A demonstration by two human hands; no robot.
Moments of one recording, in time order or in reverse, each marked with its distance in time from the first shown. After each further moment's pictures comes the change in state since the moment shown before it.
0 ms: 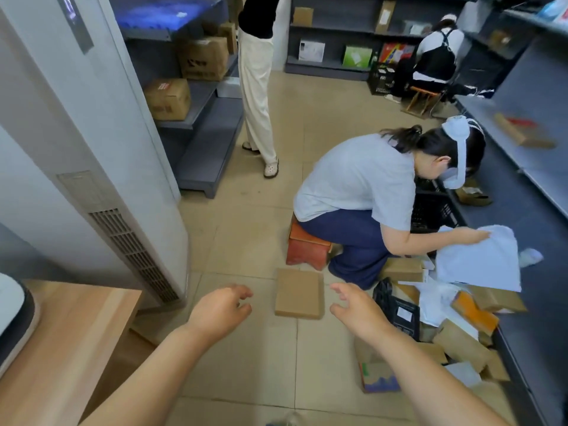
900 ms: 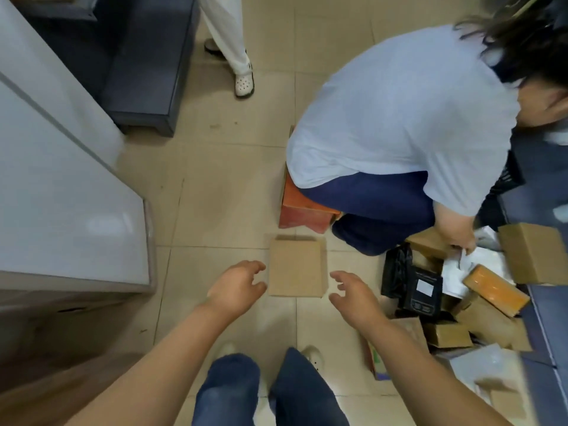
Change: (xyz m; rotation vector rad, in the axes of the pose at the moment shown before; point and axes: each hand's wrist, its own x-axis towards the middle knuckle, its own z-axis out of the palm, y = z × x) left_hand 0.363 -0.053 0.102 -0.163 -0.268 -0.071; right_hand 0.326 0.090 0.079 0.059 -0.146 0.313
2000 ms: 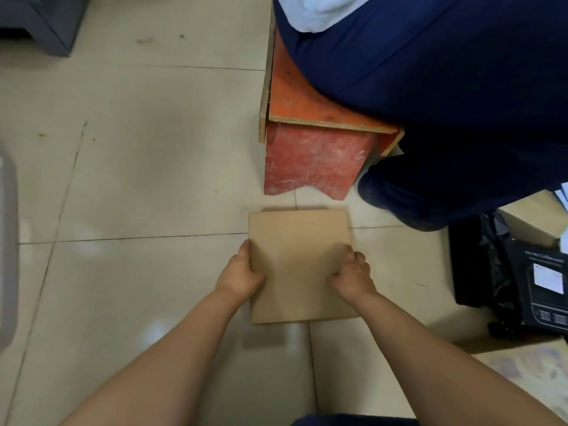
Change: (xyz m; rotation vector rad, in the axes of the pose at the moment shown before) left_hand 0.372 -0.241 0.340 -0.277 -0.074 -0.215; right_hand 0.385 0.230 0.295 -0.028 0.056 0.254
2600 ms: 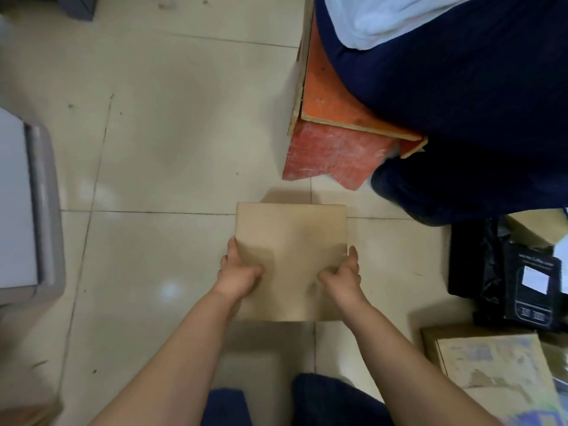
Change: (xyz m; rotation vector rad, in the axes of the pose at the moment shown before) left_hand -0.048 -0.027 -0.032 -0.506 0.026 -0.261; right_hand -0.069 -0.051 -0.002 0.528 -0.060 0.218
